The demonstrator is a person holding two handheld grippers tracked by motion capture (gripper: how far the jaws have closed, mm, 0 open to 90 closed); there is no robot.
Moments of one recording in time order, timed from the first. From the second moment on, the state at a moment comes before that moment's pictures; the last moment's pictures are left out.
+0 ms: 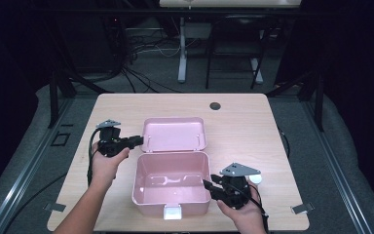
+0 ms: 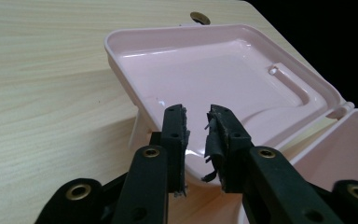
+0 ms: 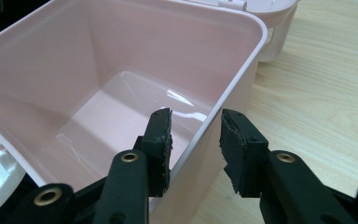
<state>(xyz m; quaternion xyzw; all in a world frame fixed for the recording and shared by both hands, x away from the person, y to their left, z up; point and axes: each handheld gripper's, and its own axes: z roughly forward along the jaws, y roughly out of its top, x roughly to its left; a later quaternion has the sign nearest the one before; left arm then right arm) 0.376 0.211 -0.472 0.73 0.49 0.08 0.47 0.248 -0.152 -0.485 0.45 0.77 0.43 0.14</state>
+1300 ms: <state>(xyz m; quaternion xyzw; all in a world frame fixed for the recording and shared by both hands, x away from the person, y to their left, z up) 0.353 0.193 -0.485 0.74 0.47 0.04 0.48 0.243 -0.154 -0.486 0.45 0.77 0.42 0.14</state>
